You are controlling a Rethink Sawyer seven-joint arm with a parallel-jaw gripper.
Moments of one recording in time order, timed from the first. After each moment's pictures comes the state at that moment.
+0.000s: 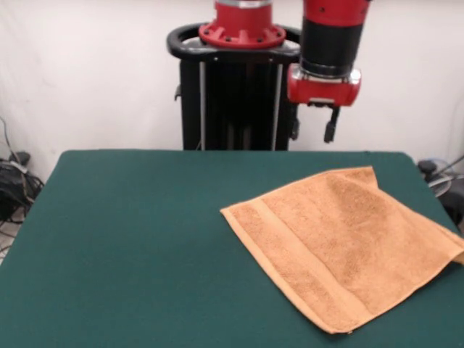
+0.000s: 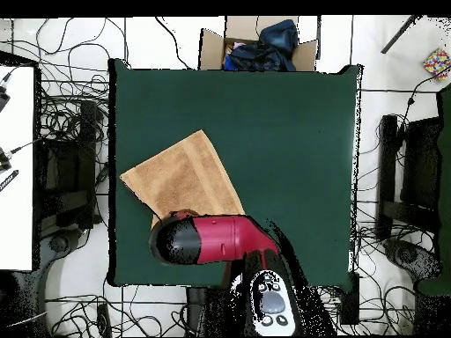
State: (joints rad) arm -0.19 -0.87 0.12 2.03 -0.19 0.46 1.89
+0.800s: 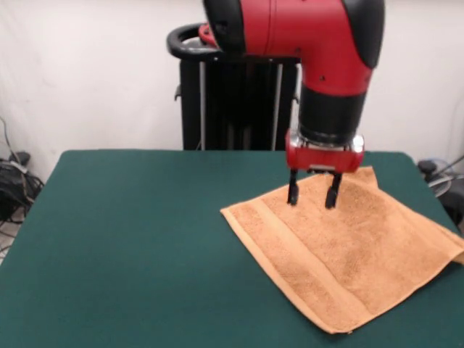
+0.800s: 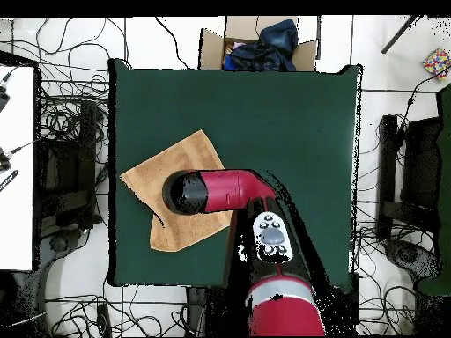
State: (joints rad) arm -0.19 -0.64 0.12 1.72 -0.22 0.48 1.89
